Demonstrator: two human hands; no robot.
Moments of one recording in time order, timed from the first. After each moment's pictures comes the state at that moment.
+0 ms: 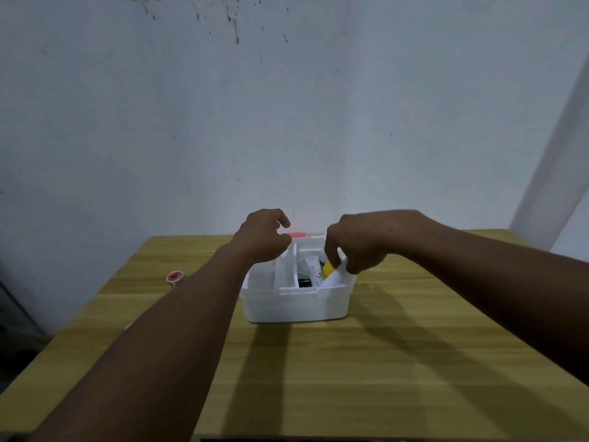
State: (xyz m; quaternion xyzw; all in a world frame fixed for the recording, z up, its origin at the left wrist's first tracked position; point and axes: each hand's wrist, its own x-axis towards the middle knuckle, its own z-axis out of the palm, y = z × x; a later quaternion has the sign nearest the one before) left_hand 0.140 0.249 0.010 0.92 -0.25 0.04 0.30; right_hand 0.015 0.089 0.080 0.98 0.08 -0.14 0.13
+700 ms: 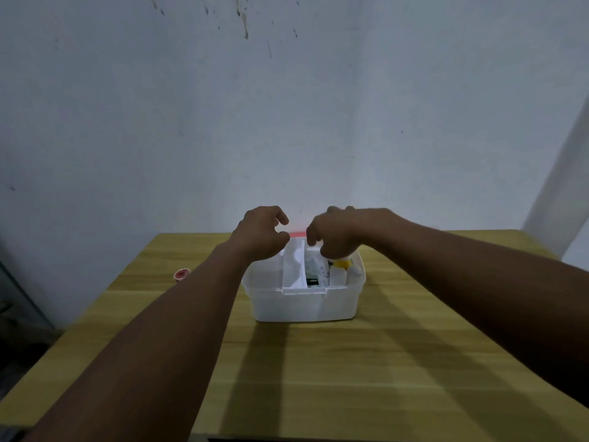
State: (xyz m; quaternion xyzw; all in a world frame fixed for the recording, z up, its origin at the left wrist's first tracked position) left_hand 0.144 0.262 0.013 0.92 -0.24 0.06 0.29; right_hand 0.072 0.107 0.058 0.99 0.04 -0.11 0.08
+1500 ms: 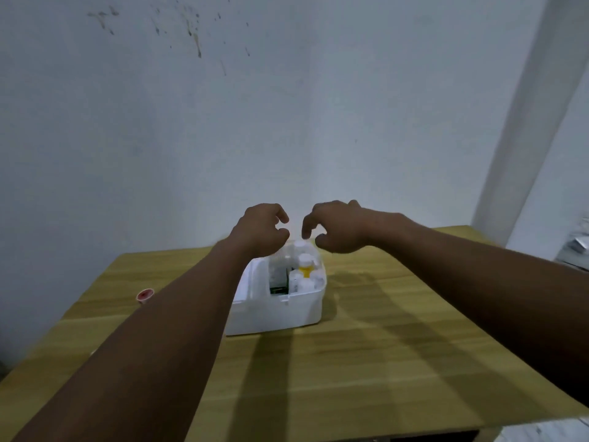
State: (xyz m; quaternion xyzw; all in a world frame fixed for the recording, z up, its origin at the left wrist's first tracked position) left_hand 0.127 0.200 0.035 0.91 -0.30 0.05 0.27; right_hand 0.025 0.044 0.073 1.00 0.04 0.01 -0.02
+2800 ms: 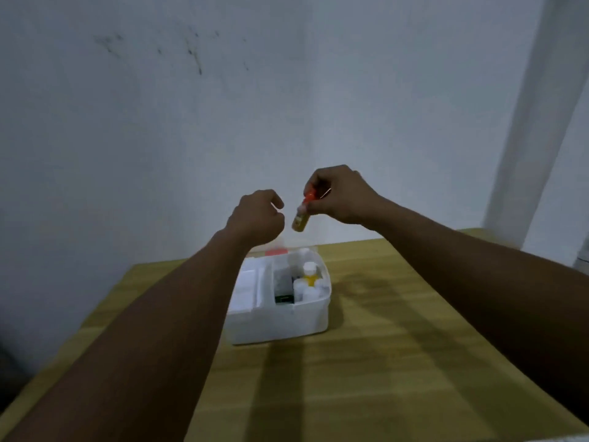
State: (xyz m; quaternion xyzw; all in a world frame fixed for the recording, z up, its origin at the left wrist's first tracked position) left_hand 0.129 0.199 0.072 0.92 -0.26 0.10 0.28; right_hand 0.040 0.035 0.098 0.90 0.00 0.21 -0.38
